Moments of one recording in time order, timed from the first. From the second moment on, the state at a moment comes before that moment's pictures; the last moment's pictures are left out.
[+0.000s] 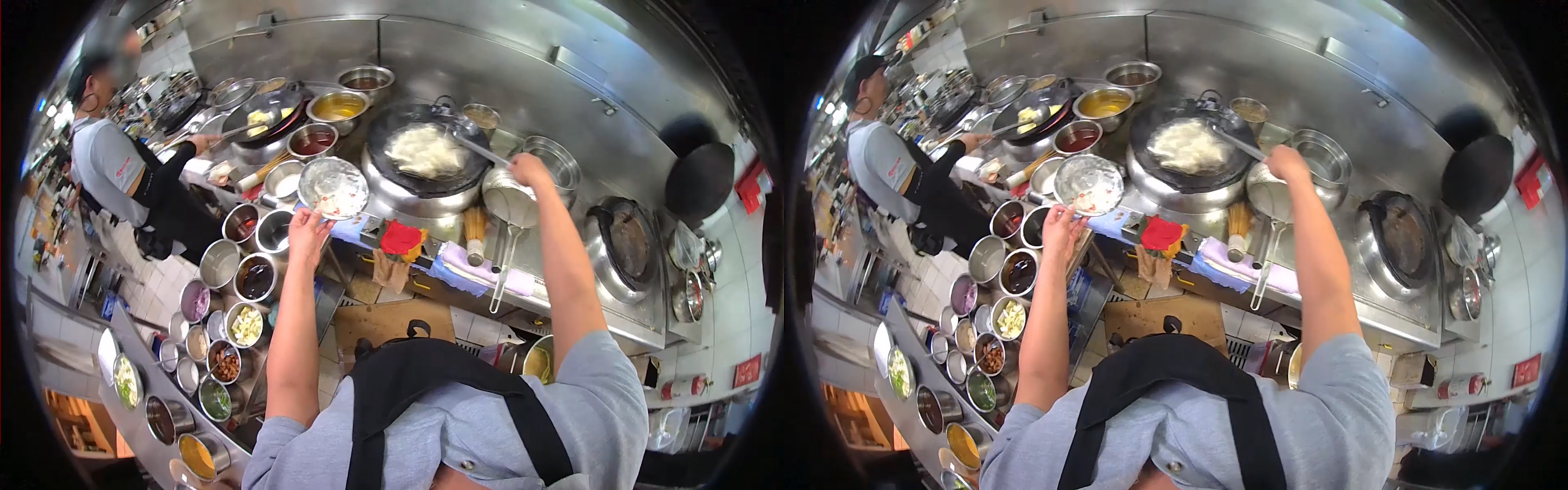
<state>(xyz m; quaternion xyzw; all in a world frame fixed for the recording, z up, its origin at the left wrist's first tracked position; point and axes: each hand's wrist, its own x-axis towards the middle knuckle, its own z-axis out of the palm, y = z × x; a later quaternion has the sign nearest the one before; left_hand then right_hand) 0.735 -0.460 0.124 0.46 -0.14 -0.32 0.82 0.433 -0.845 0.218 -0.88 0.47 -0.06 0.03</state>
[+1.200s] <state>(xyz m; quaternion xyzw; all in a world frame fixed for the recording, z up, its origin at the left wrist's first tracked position) 0.719 -0.513 0.104 0.49 -0.18 -0.41 0.75 0.381 -0.678 0.393 -0.90 0.42 -0.13 -0.04</state>
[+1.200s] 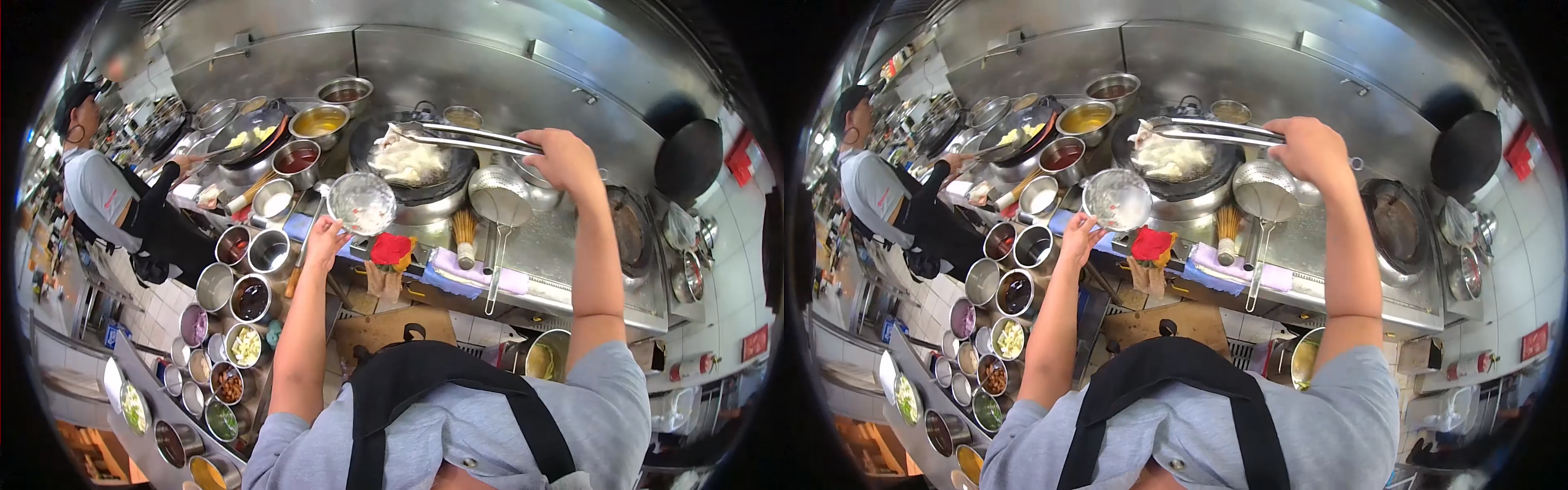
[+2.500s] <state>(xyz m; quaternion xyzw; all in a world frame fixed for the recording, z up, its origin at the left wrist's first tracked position) 0.743 -0.546 0.140 0.57 -0.39 -0.29 0.65 0.459 -0.619 0.392 -0.94 0.22 -0.01 -0.25</state>
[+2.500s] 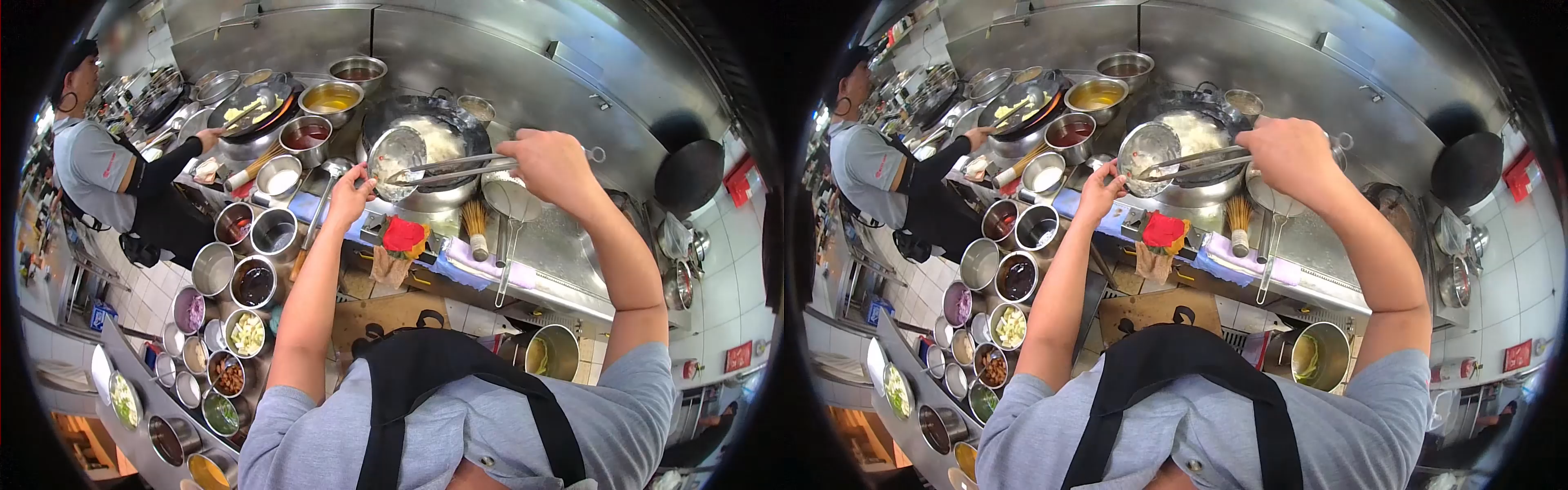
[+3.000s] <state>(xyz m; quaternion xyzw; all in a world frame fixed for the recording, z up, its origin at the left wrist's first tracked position) 0.752 -0.567 0.149 0.56 -0.43 -0.36 0.61 0.452 -0.609 0.389 -0.93 0.28 -0.04 -0.24</state>
